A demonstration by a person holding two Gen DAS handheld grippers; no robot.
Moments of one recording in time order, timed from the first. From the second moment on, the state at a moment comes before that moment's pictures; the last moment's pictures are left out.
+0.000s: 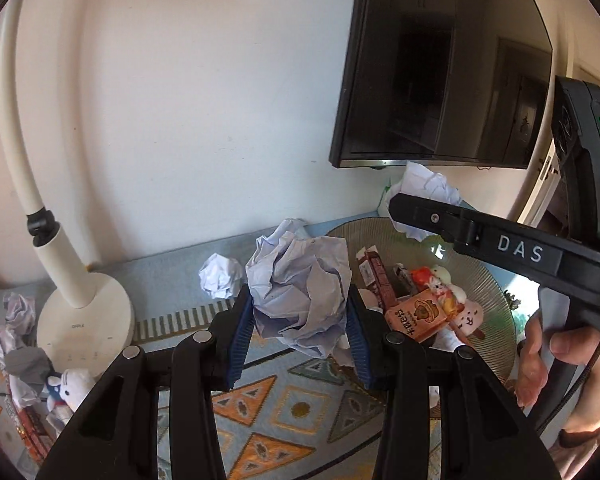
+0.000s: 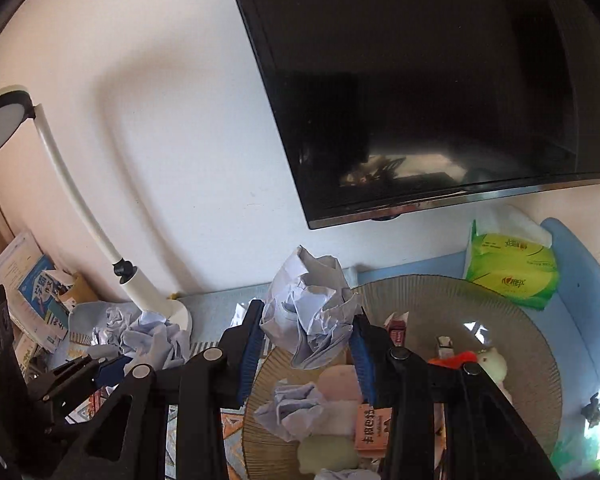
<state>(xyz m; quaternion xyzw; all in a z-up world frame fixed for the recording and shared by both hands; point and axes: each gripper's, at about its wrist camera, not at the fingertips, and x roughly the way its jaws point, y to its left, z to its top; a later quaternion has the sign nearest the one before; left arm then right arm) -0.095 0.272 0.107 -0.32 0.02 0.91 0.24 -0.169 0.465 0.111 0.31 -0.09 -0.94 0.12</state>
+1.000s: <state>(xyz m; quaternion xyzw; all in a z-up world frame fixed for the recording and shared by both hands) -0.136 0.319 0.089 -0.35 0.03 0.90 0.26 -0.207 0.477 0.079 0.39 -0.11 -0.91 0.03</state>
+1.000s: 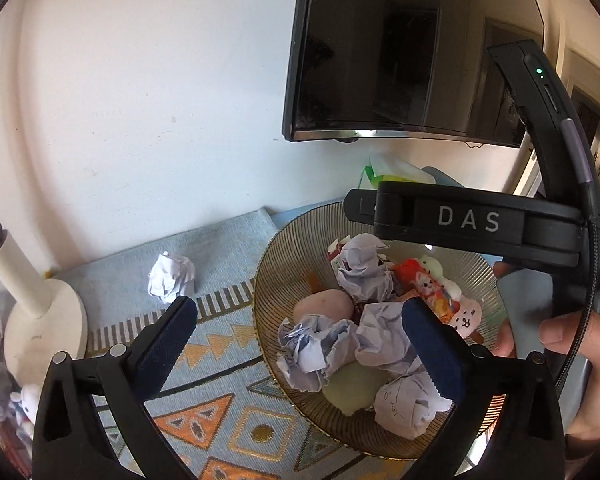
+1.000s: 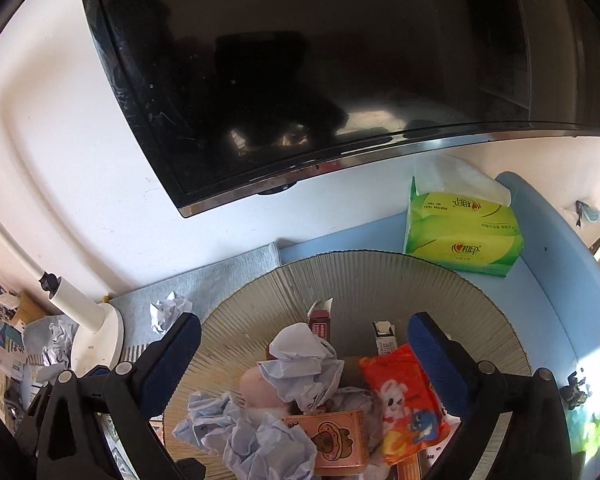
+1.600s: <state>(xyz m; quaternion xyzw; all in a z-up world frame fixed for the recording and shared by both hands) -0.085 0.109 0.084 -0.38 0.01 0.92 0.07 -0.156 0.324 0.109 0.37 -0.07 -0.92 0.14</state>
